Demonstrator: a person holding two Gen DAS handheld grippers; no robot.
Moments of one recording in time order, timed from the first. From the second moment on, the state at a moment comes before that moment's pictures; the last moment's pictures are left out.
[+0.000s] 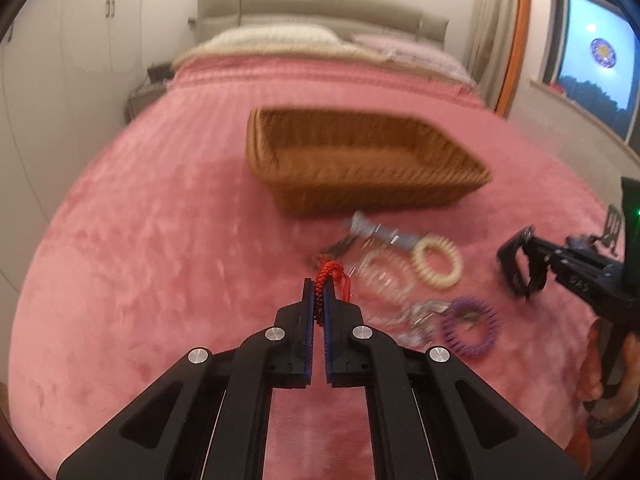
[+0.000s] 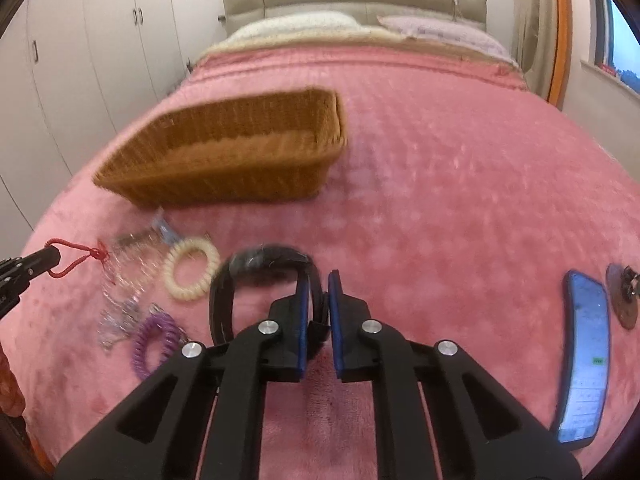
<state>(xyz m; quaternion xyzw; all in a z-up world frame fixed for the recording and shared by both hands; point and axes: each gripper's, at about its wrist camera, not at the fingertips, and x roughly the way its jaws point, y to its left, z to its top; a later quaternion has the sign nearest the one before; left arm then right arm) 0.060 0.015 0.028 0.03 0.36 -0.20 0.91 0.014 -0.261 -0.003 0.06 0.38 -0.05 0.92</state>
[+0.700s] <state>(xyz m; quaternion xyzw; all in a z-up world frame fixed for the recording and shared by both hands) 0.196 -0.053 0.074 -0.02 0.31 -0.24 0.92 0.168 -0.252 0.064 0.07 0.34 0.00 0.94</state>
